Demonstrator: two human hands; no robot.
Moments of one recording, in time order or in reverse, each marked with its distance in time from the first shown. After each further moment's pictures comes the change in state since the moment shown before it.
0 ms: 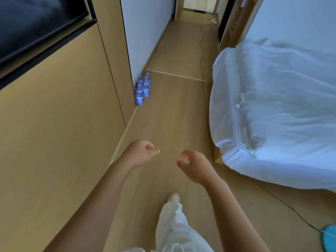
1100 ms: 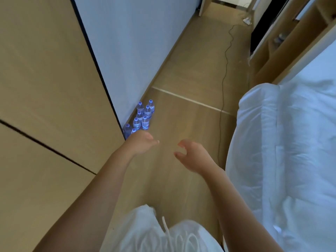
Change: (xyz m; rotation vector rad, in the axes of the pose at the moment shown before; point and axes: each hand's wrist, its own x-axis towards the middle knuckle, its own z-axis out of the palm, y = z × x) left_hand 0.638 0.199 -0.167 -0.017 -0.046 -0.132; right_hand 0.679 -0.031 -0.219 -0.104 -0.127 -0.120
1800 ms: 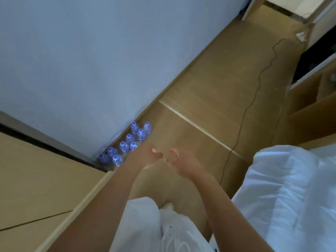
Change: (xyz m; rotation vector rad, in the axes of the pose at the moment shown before) left_hand 0.344 0.152 -0.017 -0.032 0.088 -0.302; right_hand 0.381 0.086 -0.146 0.001 -0.377 -0.094
